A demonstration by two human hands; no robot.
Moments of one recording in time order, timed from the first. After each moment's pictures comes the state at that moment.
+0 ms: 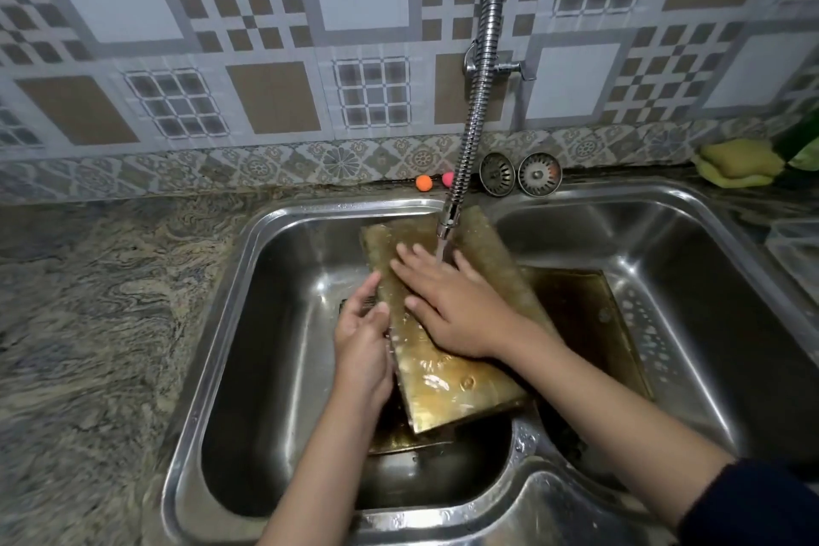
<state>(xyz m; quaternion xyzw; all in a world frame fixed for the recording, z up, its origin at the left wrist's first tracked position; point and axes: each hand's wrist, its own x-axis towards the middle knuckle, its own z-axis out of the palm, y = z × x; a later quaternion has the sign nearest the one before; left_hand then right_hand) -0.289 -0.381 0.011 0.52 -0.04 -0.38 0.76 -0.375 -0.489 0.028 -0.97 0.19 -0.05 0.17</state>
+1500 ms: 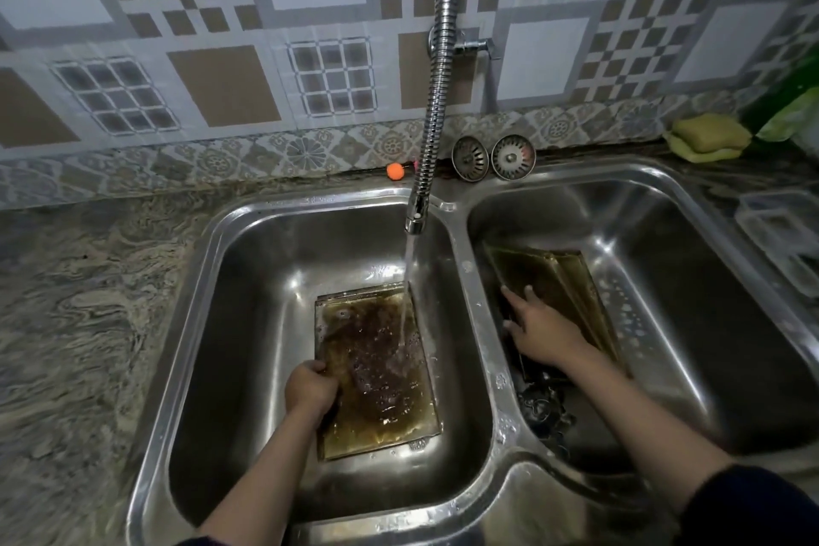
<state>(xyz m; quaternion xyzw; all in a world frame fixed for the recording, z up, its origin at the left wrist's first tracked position) -0.203 -0.353 -0.170 0.89 -0.08 -0.34 0.29 -0.479 -0.563 -0.079 -0.84 0.47 0.11 0.24</state>
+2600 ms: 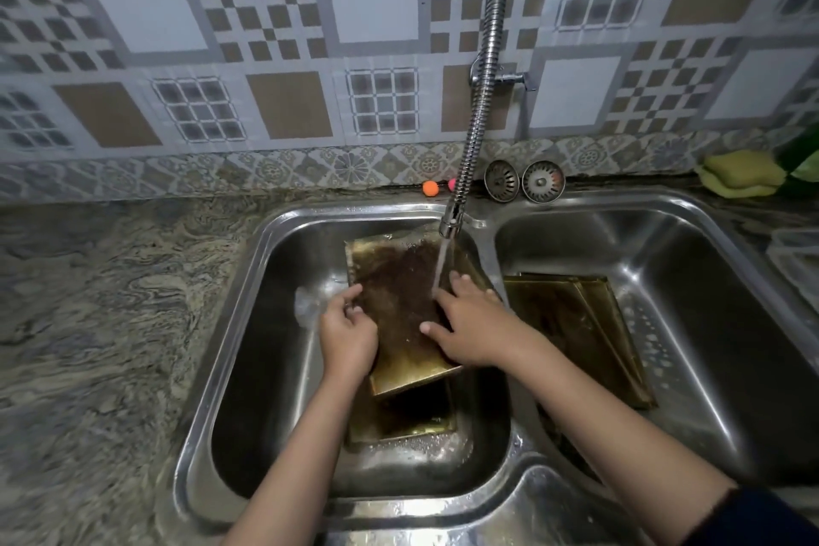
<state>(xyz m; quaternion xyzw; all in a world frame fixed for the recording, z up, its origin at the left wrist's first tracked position) -0.258 -0.376 -0.018 0.78 -0.14 -0.19 0.58 -0.385 -0.480 0.025 -0.92 0.32 0.12 0.19</state>
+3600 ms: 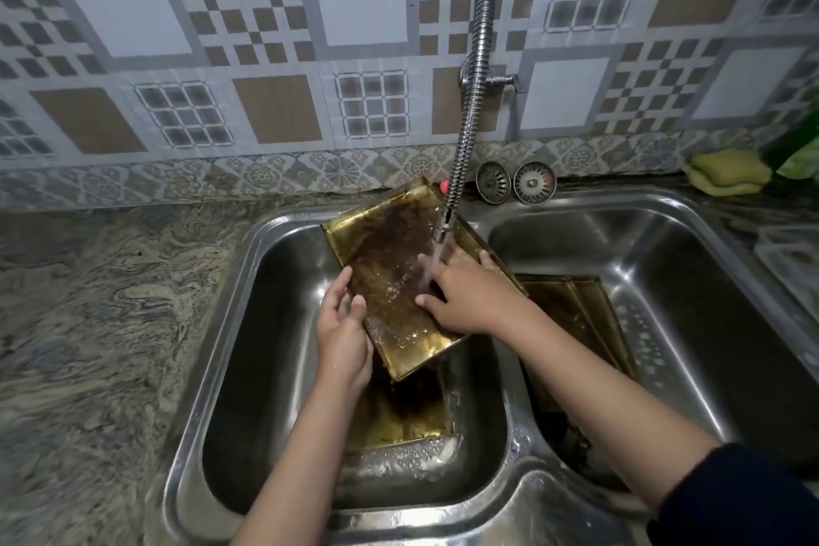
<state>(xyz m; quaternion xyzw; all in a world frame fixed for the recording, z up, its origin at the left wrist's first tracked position) -0.271 -0.380 0.013 0.58 -0.05 -0.33 0.74 -0.370 -0.508 0.043 -0.94 0.29 0.06 0.15</state>
